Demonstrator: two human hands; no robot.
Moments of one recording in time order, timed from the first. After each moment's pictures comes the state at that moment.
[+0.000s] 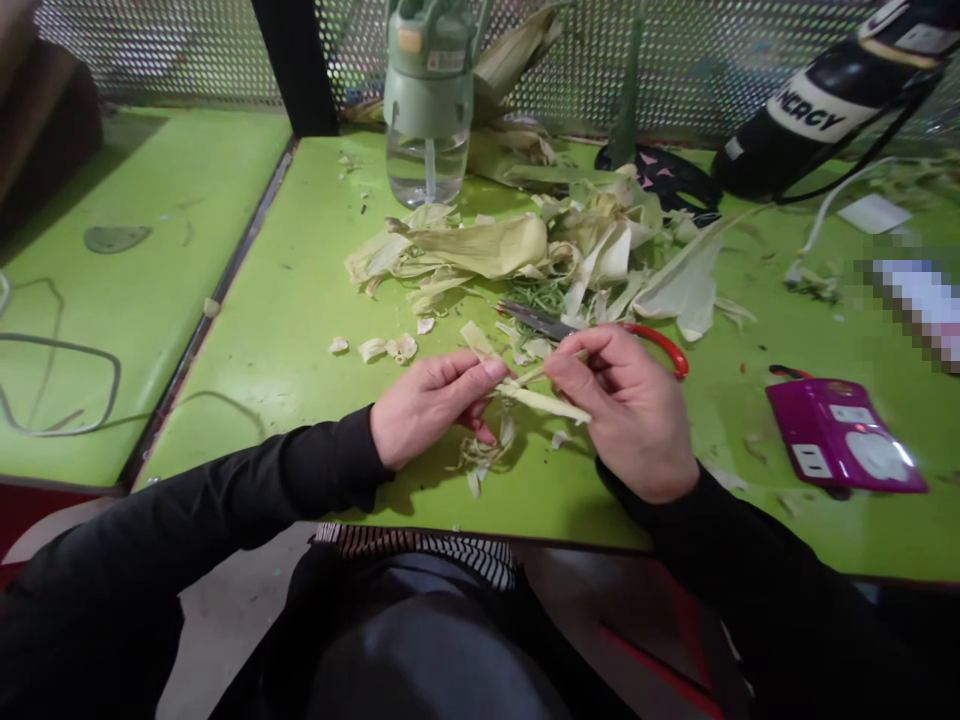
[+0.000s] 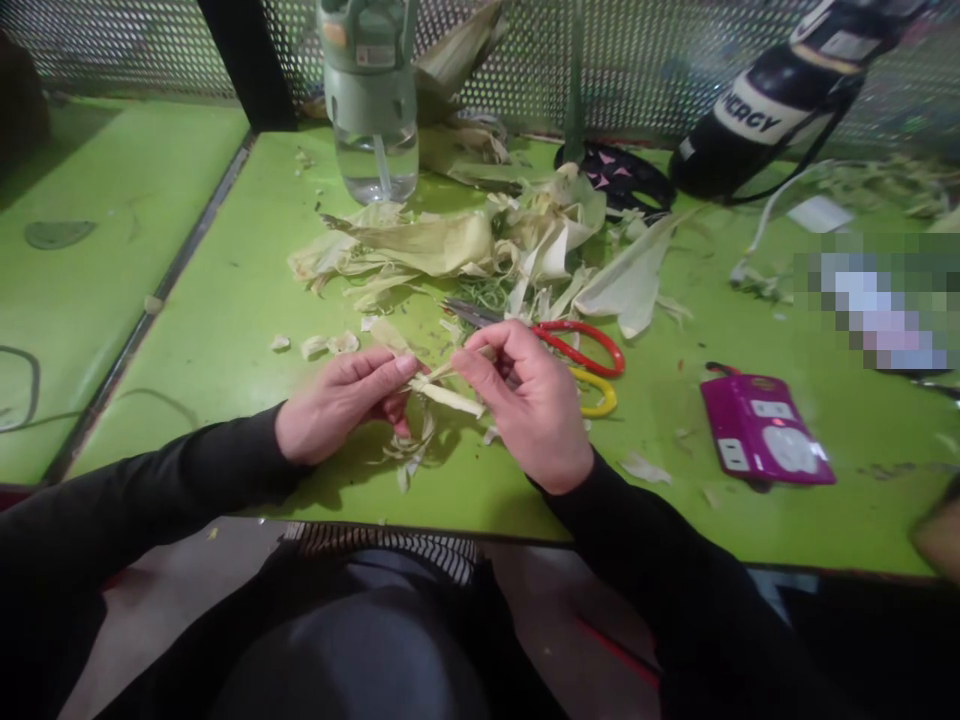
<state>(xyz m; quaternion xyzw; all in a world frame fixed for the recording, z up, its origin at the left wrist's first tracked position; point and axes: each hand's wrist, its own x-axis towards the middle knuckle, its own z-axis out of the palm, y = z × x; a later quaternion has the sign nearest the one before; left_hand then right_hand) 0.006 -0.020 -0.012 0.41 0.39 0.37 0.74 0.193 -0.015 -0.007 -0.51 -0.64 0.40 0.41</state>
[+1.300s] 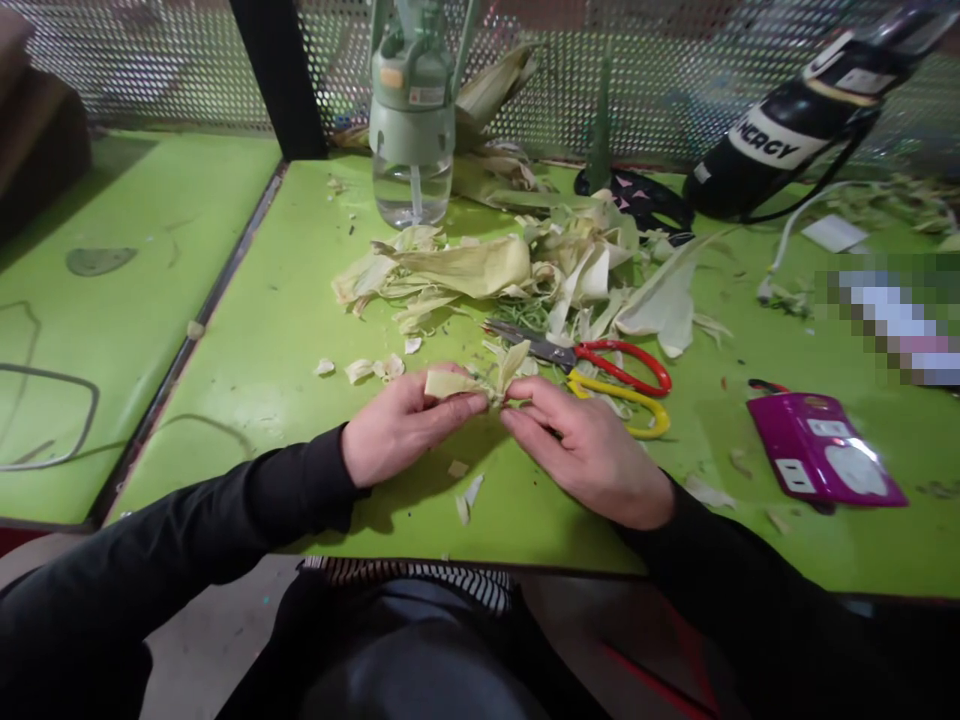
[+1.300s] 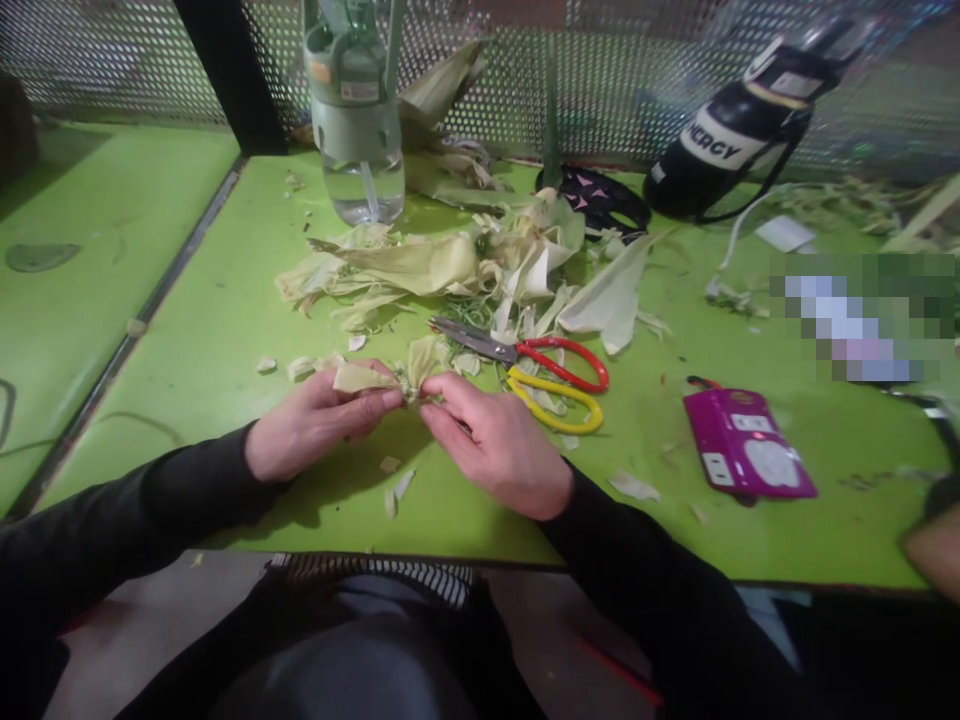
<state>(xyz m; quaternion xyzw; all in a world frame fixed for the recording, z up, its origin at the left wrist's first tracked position) -0.007 -0.015 -0.010 0.58 0.38 0.35 0.63 0.201 -0.013 -0.003 -0.44 -0.83 0.29 0.19</state>
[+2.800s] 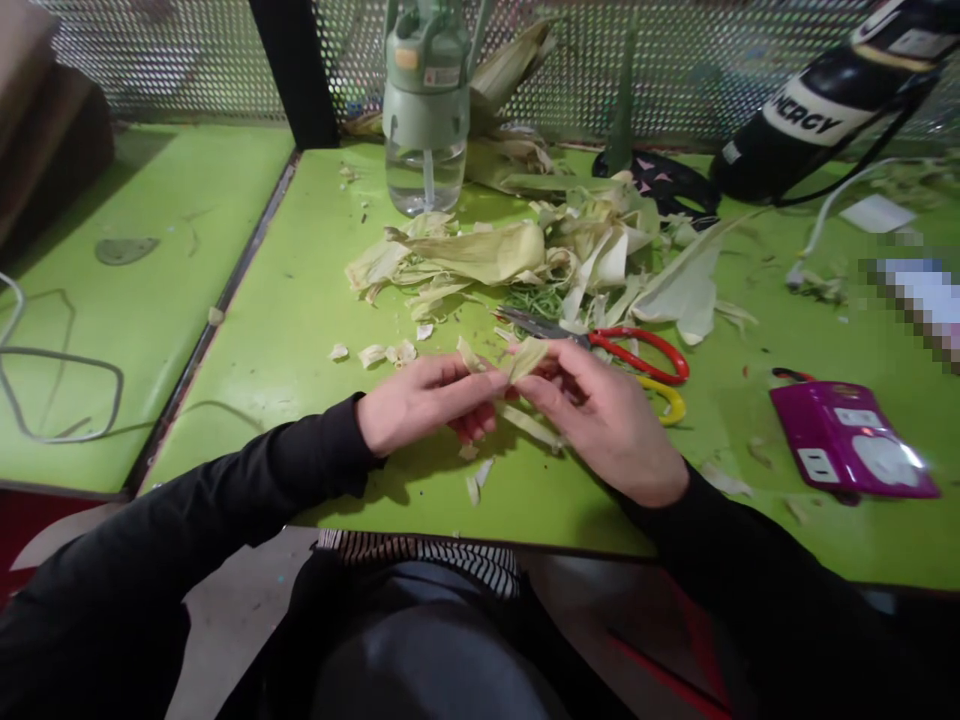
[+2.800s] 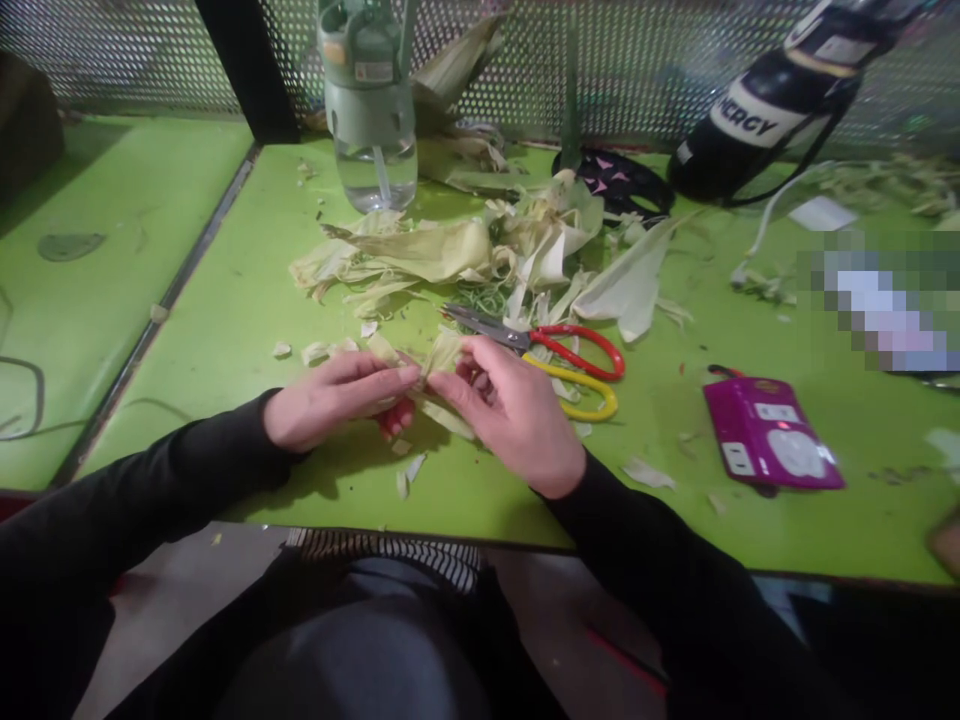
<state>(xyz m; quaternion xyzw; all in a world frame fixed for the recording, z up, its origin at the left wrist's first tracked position) -0.009 -0.009 -0.005 0.50 0.38 0.27 0.73 0.195 -0.012 -0.002 -0.49 -0.75 0.33 0.28</state>
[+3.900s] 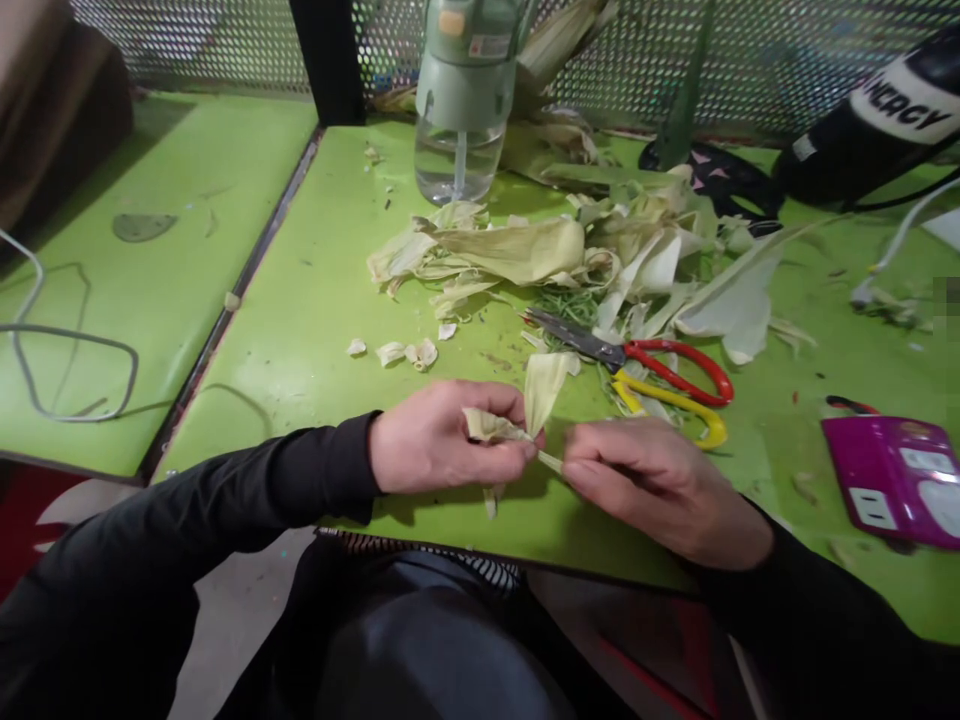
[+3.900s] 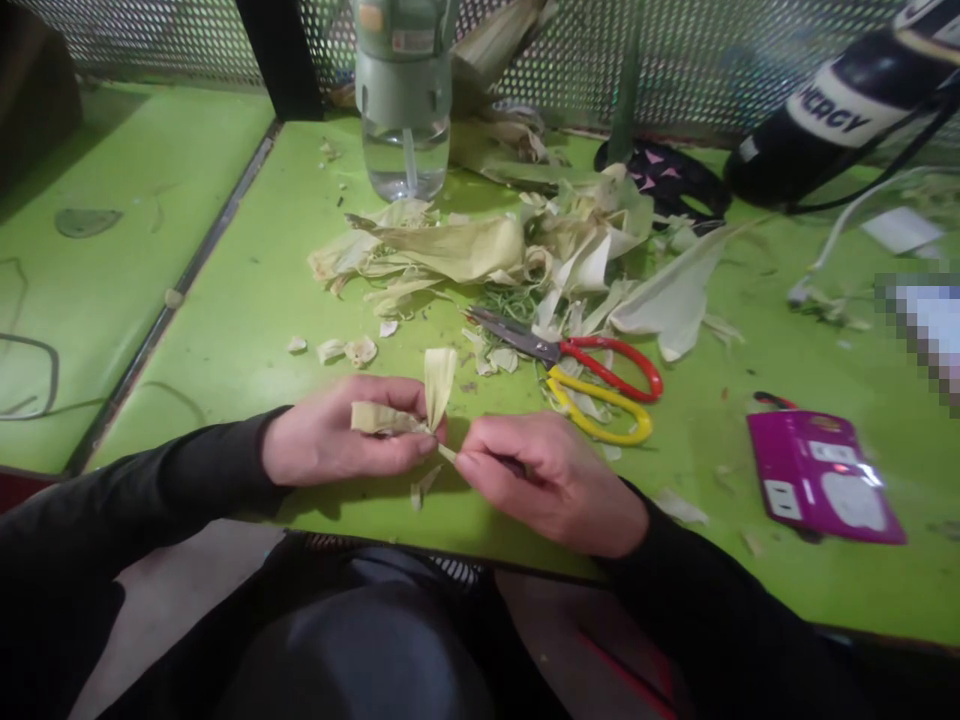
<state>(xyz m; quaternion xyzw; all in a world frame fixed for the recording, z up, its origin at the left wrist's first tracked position) -0.011 -0.022 0.003 0.62 0.39 0.26 0.63 0.209 -0.014 0.001 -0.29 -0.85 0.39 0.21</state>
